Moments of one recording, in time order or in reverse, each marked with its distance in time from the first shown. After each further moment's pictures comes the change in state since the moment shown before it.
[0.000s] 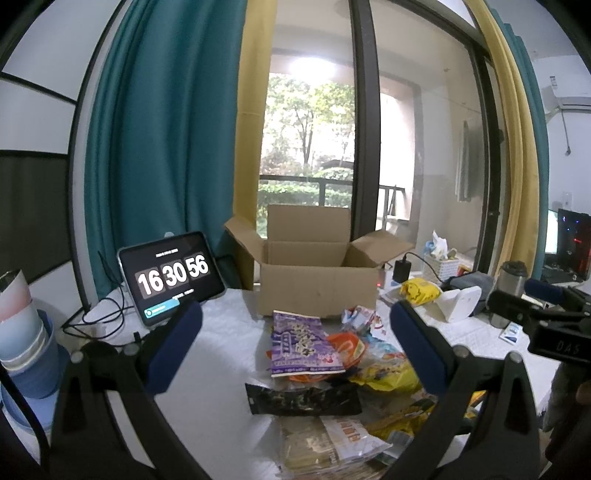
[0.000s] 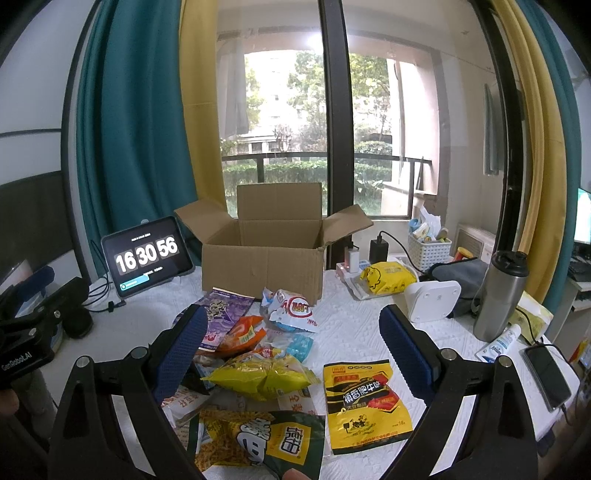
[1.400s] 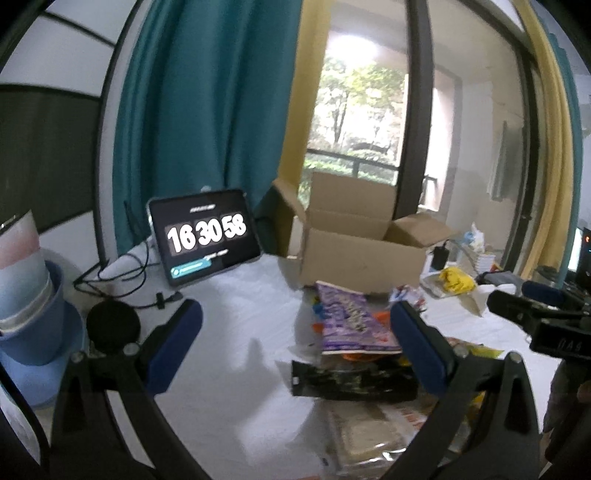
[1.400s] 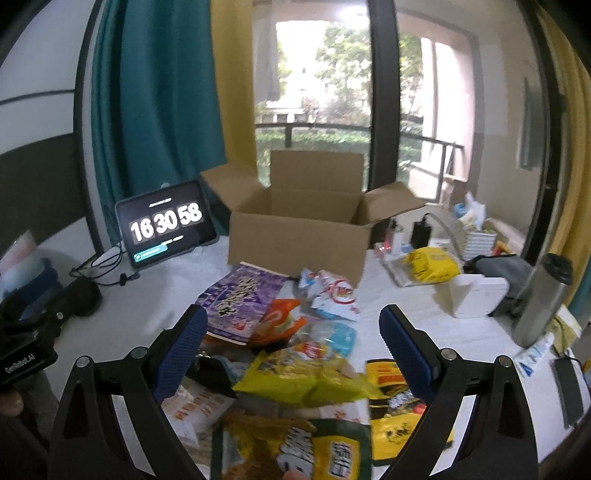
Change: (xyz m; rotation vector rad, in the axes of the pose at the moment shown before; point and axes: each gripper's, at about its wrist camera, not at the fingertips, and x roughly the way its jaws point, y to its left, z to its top) left arm 0.036 0.062 -0.030 -0.122 0.113 0.100; right arm 0.061 0.048 0.002 -0.074 0.140 0.093
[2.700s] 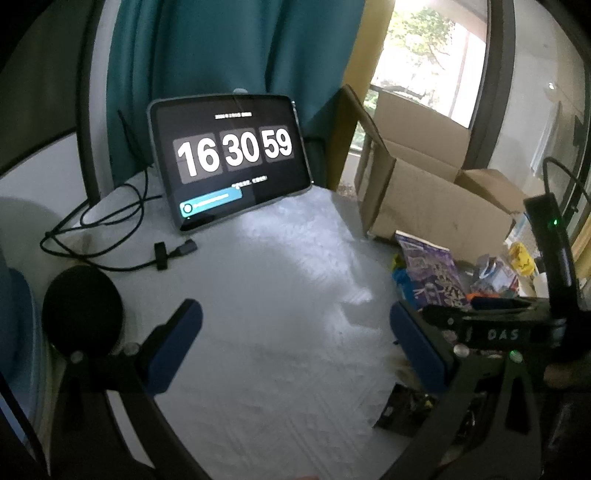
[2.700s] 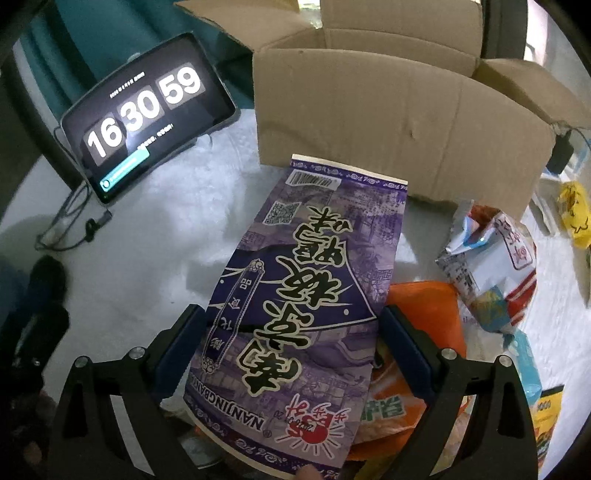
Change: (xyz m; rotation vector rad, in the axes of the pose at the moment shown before) left arm 0.140 0.061 -0.011 -0.088 0.291 0.083; right arm 0.253 0.063 0.009 0.012 0.560 0.156
